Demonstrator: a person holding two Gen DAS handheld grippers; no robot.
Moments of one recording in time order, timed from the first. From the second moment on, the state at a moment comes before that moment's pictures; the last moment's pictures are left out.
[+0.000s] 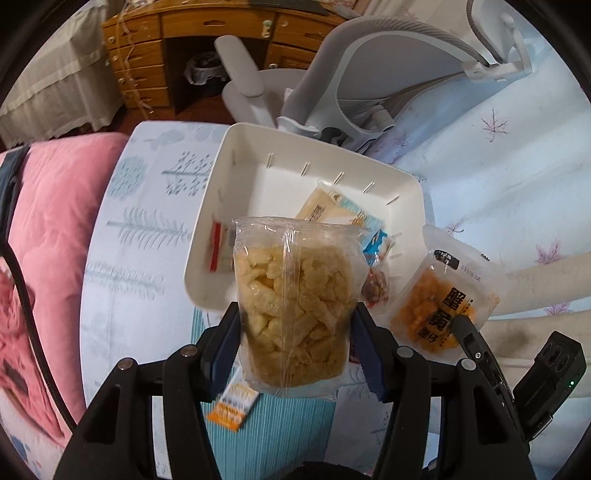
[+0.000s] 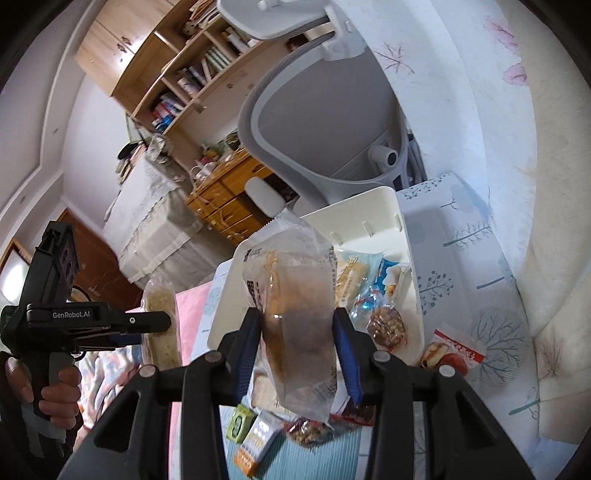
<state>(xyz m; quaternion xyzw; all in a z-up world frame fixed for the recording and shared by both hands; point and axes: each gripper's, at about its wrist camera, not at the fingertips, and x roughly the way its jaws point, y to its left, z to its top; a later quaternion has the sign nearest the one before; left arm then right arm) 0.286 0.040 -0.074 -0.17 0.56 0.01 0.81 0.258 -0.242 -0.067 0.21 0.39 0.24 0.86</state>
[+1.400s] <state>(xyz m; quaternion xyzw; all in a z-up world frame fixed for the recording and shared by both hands) 0.135 0.027 -0.121 -0.22 0.51 0.10 0.82 0.207 -0.239 -0.093 0.17 0.49 0.23 0.82</state>
